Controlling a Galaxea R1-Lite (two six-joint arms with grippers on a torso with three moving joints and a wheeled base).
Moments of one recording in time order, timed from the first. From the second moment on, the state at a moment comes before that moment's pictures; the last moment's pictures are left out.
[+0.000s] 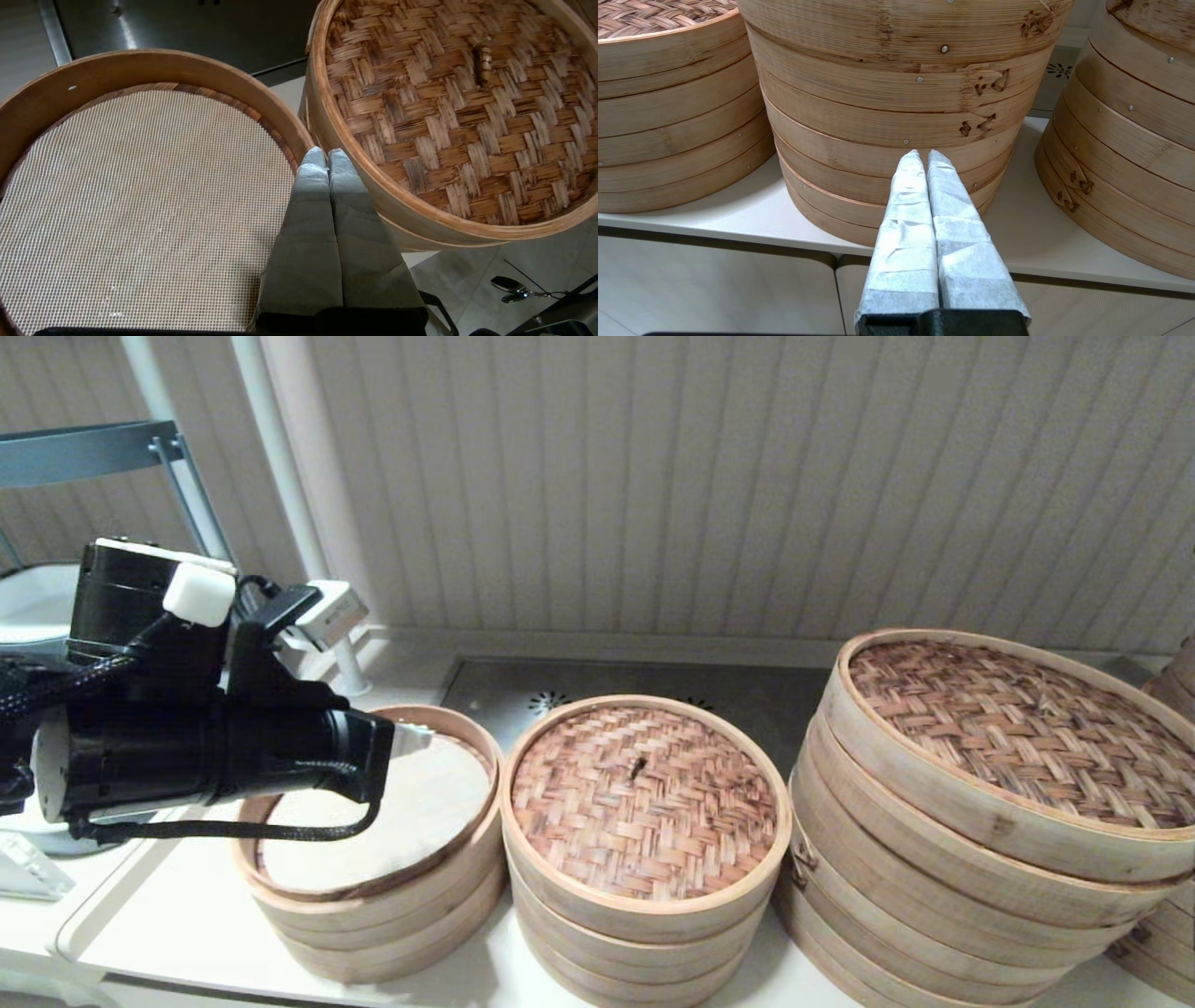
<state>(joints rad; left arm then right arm) -0.44 1.48 -0.96 -0.03 -0.16 -0.03 0.00 0.01 0.00 -0.03 0.02 -0.04</state>
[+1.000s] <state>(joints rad) -0.69 1.78 -1.32 0.06 -0.10 -0.09 0.00 0.01 0.00 -0.03 0.02 -0.04</state>
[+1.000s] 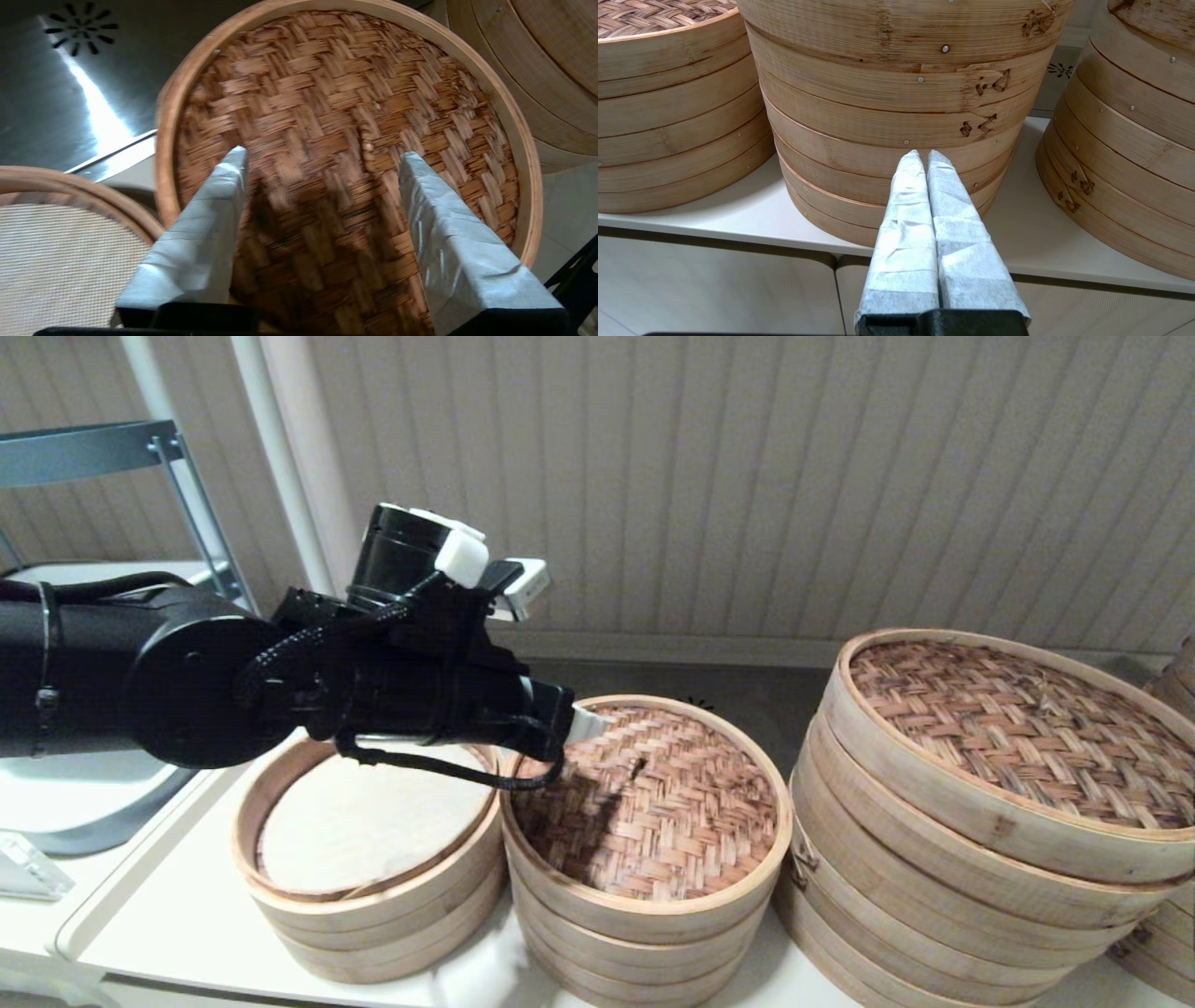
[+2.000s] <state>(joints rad) -0.79 1.97 -1.43 0.02 -0.01 -0.12 0.00 0.01 0.00 -0.03 0.02 -0.04</state>
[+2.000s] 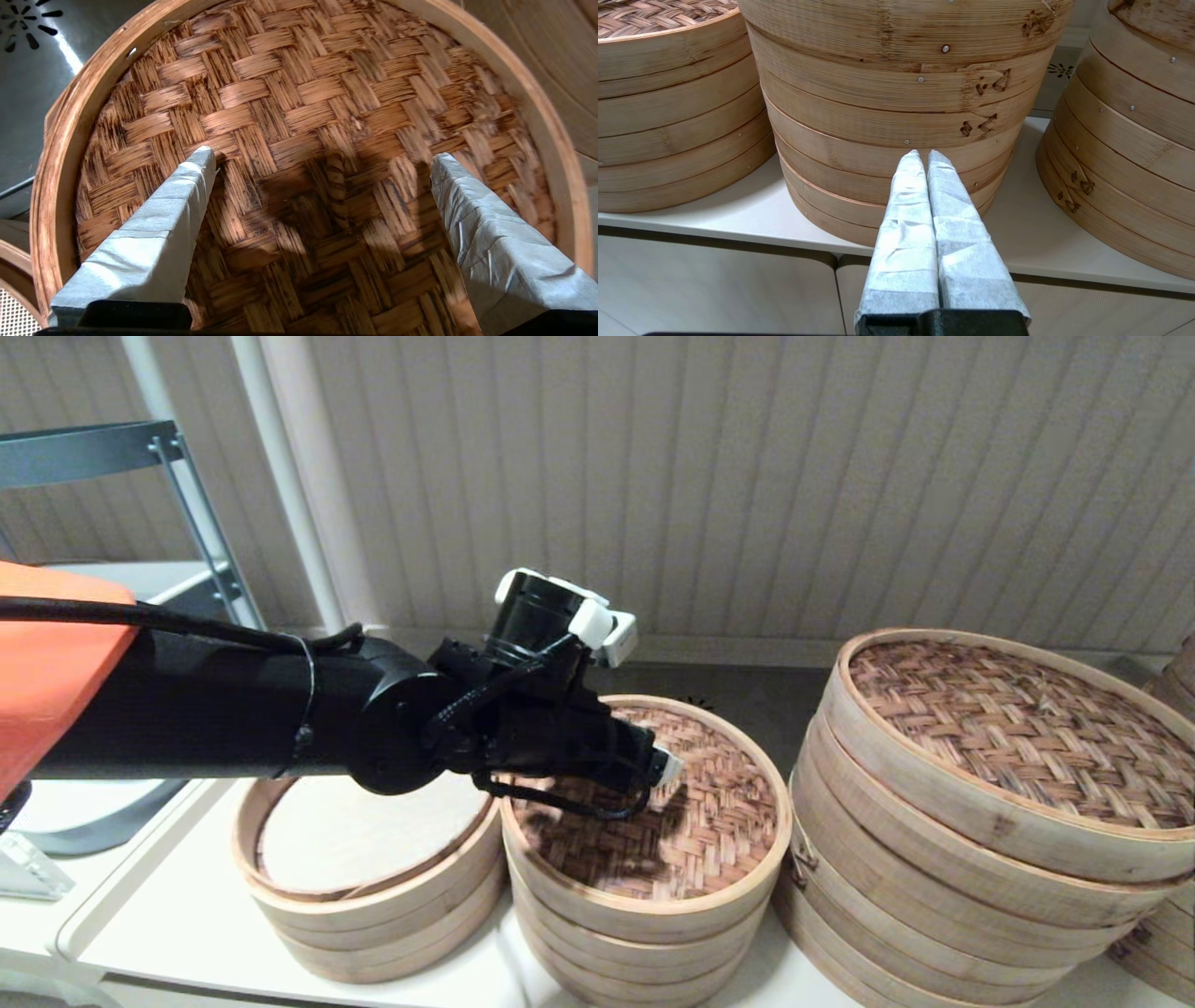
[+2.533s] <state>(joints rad) -0.82 2.00 -1.43 0.02 0.00 -0.14 0.00 0.01 0.00 -0.03 0.02 -0.04</state>
